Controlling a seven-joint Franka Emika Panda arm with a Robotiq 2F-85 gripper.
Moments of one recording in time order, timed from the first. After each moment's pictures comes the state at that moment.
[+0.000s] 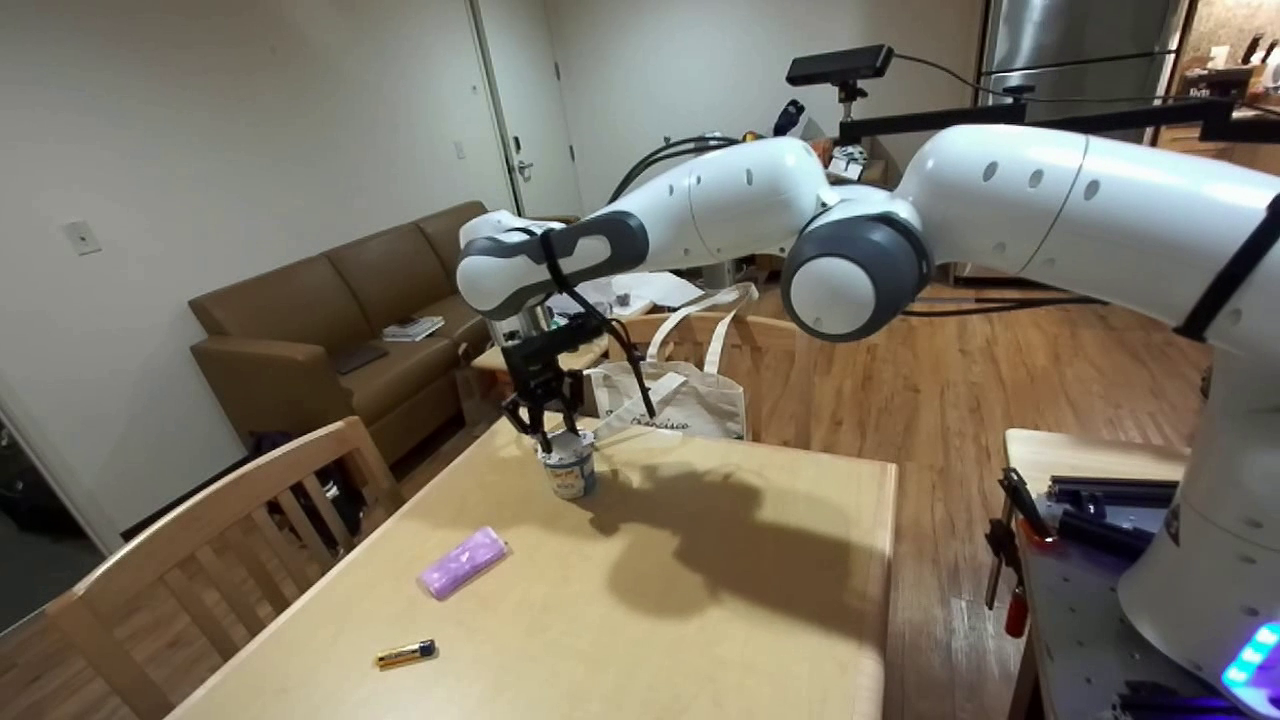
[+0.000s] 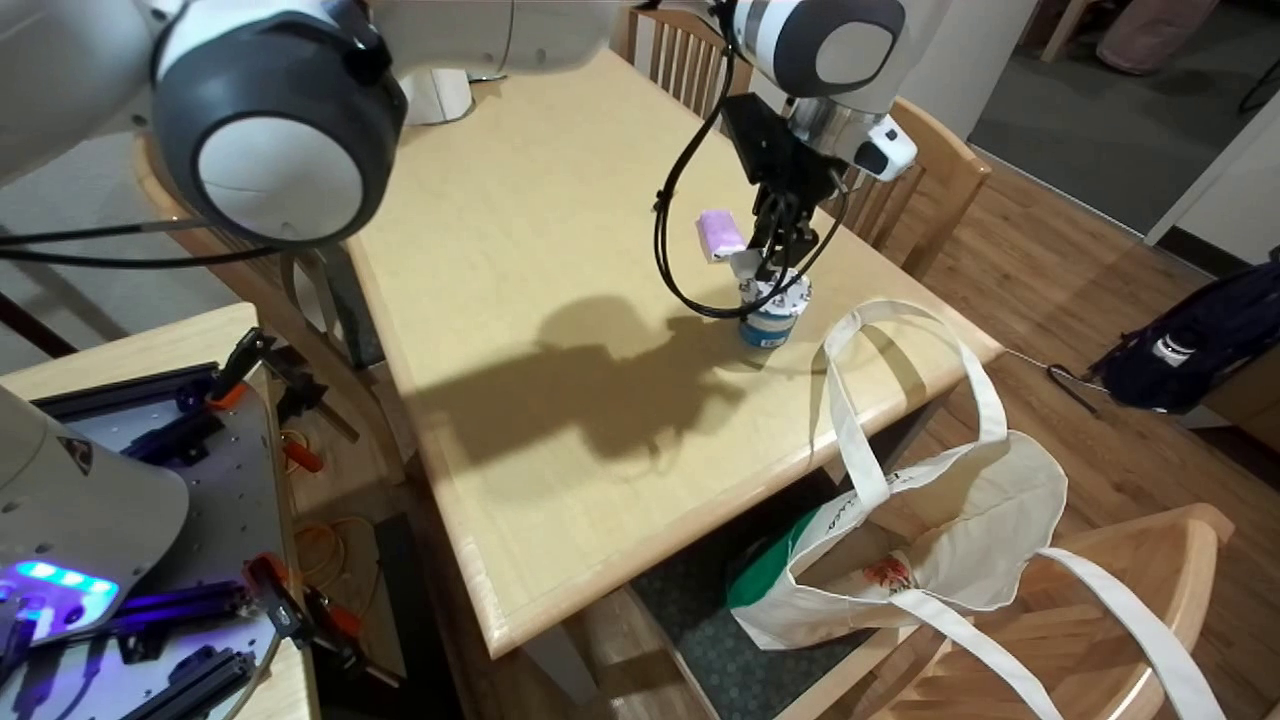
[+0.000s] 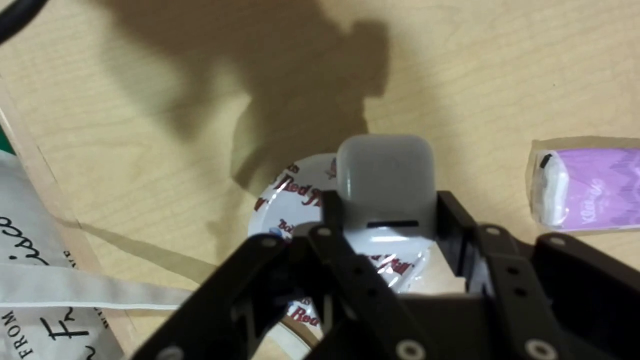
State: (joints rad) arm -0.09 1.27 0.00 -0.54 0.08 1.60 0.33
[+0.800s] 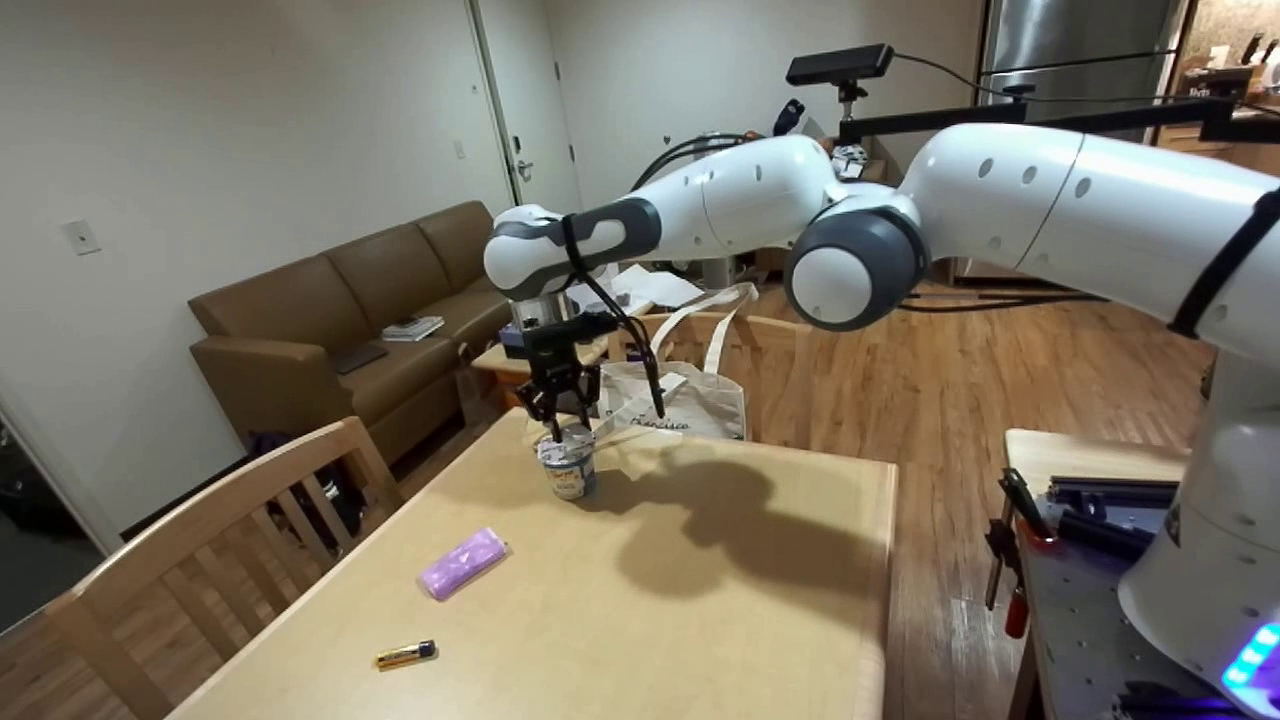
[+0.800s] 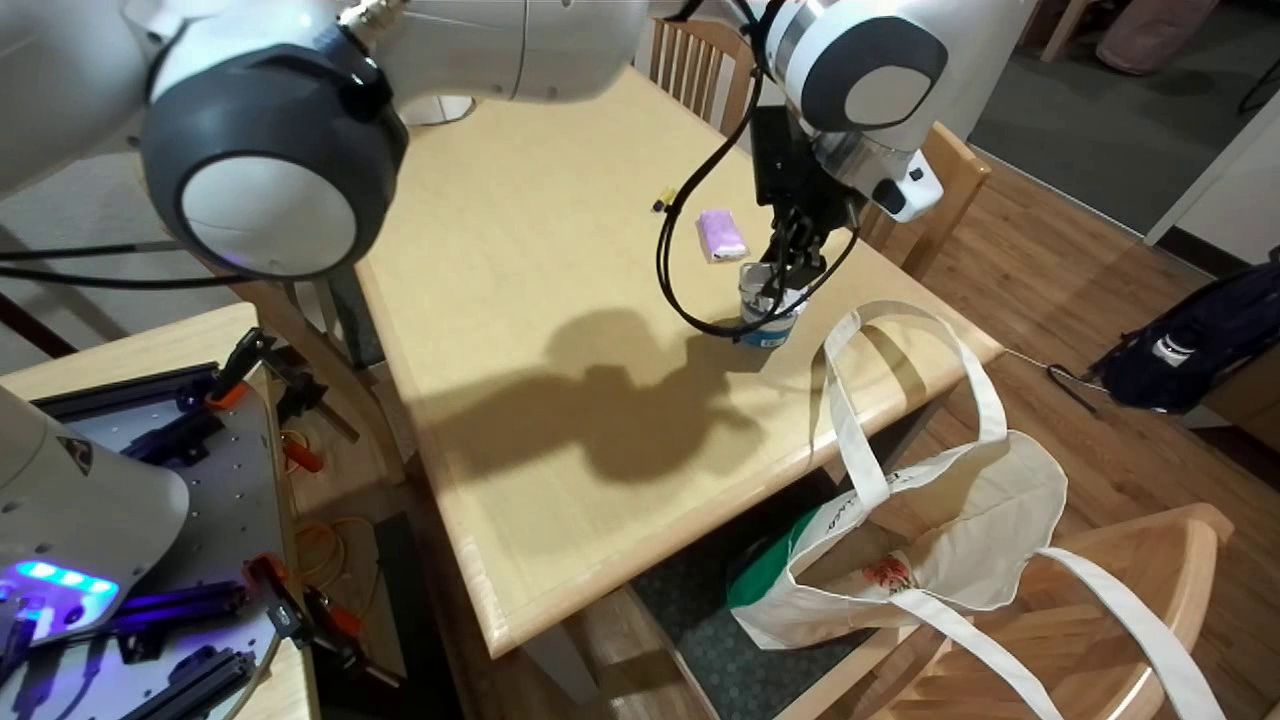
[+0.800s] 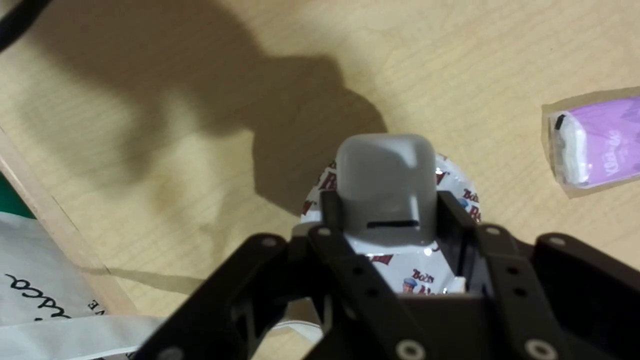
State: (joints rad) arm -0.16 1.28 0.03 -0.54 0.15 1.59 0.41
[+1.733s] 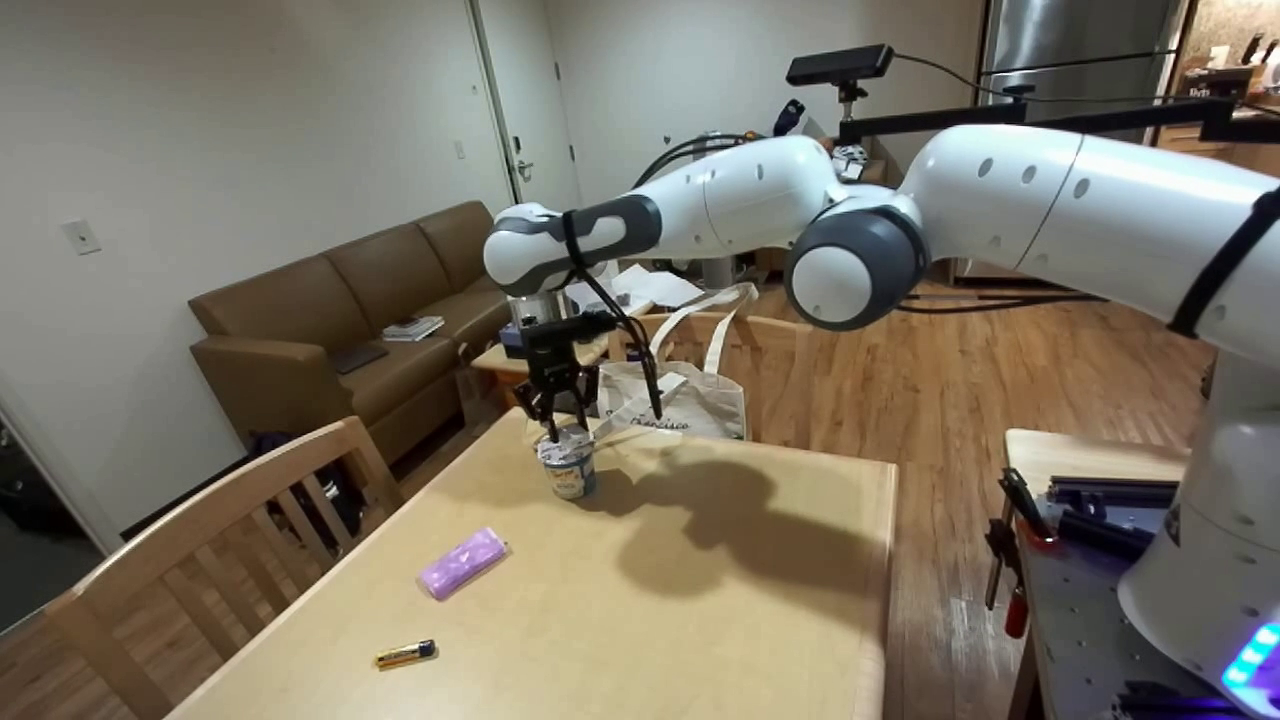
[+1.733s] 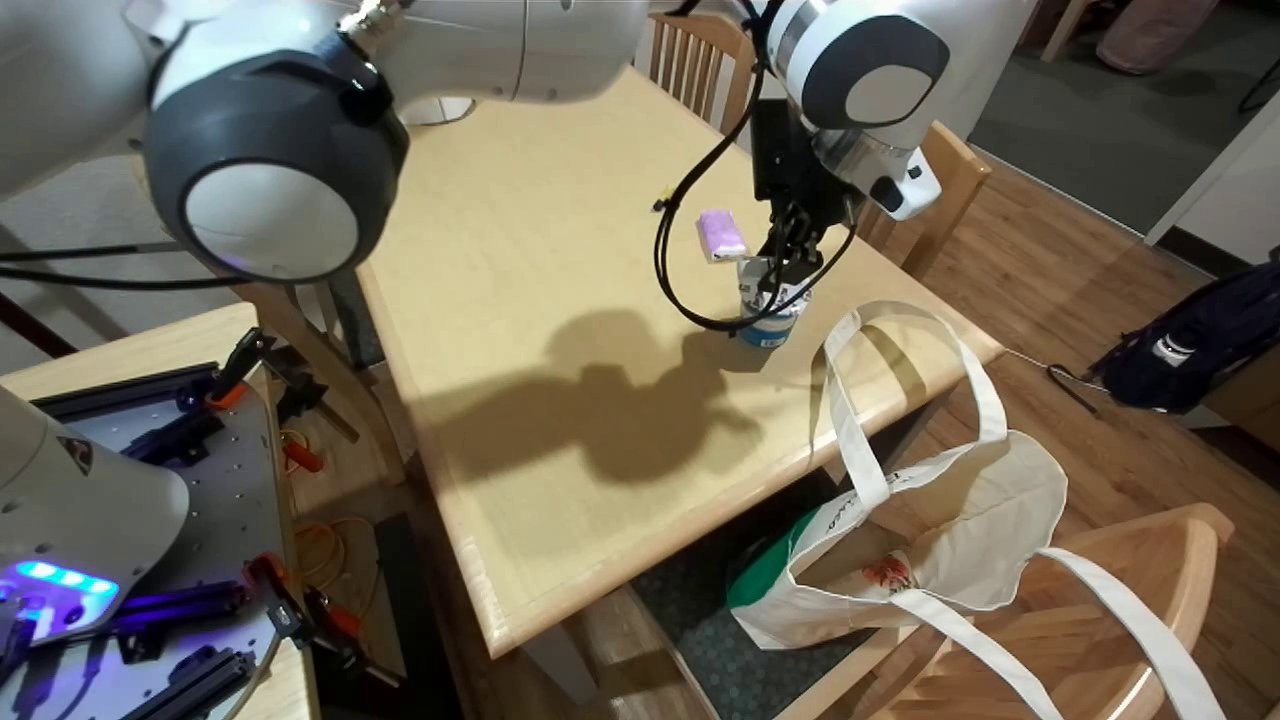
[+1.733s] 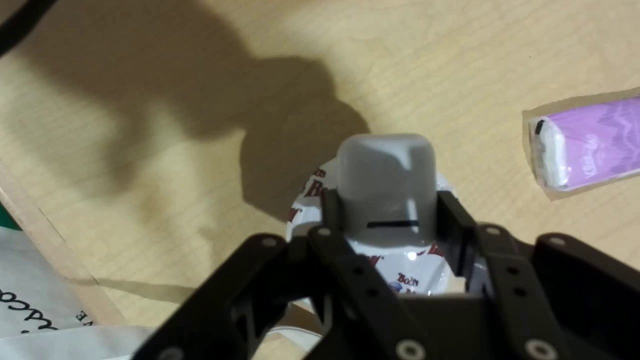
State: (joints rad) arm -0.17 1.28 0.04 -0.52 0.17 1.58 0.42
